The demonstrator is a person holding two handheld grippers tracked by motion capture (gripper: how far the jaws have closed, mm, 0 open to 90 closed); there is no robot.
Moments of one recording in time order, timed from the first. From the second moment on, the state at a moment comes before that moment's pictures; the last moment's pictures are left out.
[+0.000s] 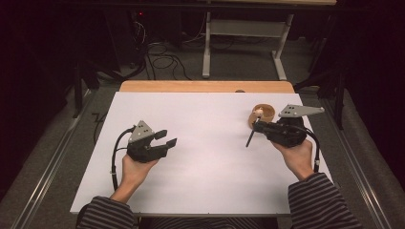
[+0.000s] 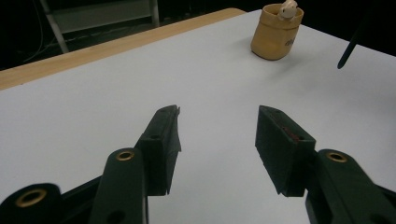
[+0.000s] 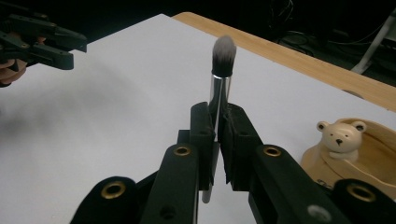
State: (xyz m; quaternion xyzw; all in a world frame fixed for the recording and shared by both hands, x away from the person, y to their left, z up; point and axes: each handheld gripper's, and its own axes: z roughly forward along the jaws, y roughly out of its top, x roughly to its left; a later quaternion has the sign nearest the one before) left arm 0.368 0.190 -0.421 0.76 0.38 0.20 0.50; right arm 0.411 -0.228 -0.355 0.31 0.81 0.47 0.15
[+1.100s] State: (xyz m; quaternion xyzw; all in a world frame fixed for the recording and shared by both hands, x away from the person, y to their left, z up) left arm 0.365 0.218 -0.434 0.74 0.41 0.22 0.48; right arm 0.421 -0.276 -0.342 0.37 0.78 0.47 0.18
